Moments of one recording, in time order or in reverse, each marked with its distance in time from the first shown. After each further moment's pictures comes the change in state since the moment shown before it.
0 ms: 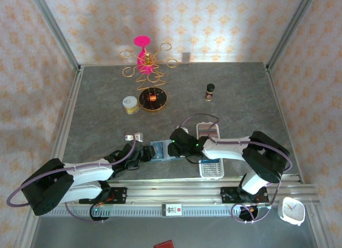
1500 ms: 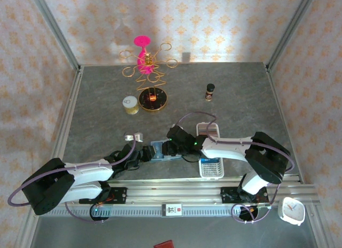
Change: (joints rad) left arm 0.000 0.008 -0.013 0.034 0.000 -0.001; right arm 0.024 -0.019 0.060 -0.008 -0.066 0.027
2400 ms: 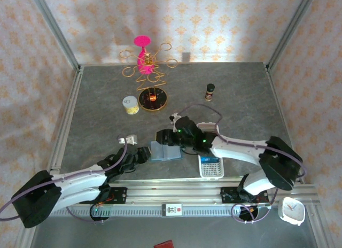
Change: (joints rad) left arm 0.000 -0.204 -0.064 -0.107 -0.067 -0.045; right arm -0.067 -0.146 -0.036 0.261 -0.118 -0.034
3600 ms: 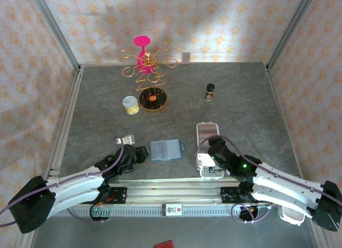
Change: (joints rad) left arm 0.000 -0.067 0.003 -0.071 -0.041 0.001; right arm 0.013 -0.689 -0.408 -0.636 0.505 -1.721
